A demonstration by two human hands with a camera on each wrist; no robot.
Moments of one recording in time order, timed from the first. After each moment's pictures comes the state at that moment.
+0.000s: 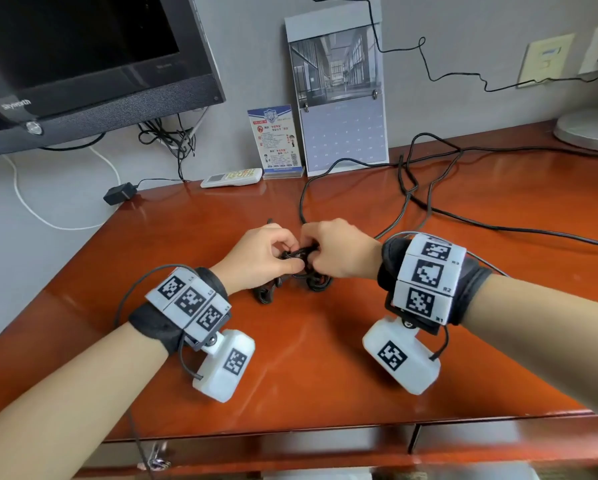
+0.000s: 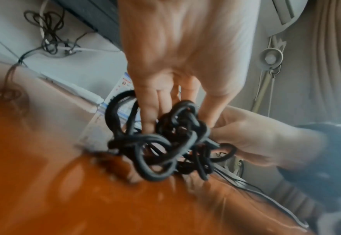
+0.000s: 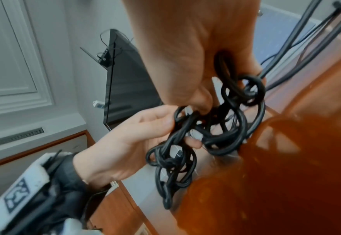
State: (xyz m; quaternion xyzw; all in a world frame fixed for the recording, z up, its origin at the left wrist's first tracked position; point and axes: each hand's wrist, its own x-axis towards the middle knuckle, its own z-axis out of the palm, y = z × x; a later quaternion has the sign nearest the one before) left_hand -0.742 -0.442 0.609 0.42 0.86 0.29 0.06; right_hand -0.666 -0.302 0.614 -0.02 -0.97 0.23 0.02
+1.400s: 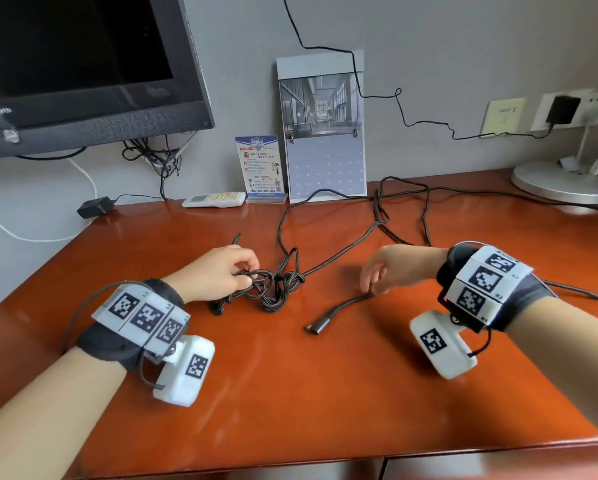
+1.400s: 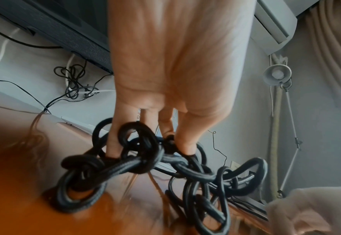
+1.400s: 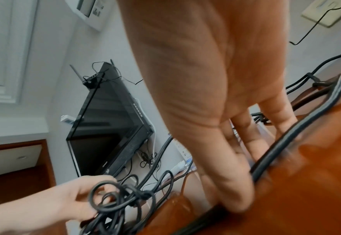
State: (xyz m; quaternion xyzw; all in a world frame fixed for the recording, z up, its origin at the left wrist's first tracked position) left_hand -0.765 -0.459 0.625 0.39 0.90 0.16 0.11; right_hand -0.640 -0.191 0.615 -0.06 -0.97 0.17 -0.16
